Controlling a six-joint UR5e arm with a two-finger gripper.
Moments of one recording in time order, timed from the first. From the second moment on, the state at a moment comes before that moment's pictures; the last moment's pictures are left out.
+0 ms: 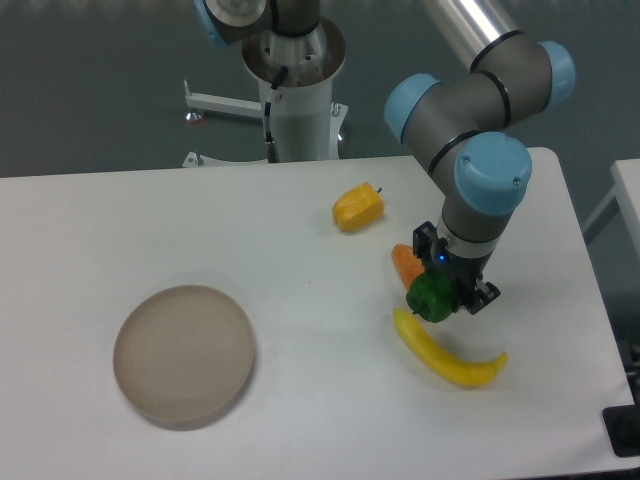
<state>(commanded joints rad) 2.35 -2.13 -1.17 -1.39 1.58 1.43</state>
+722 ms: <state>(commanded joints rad) 2.12 -2.12 -1.24 -1.38 1.44 1.11</state>
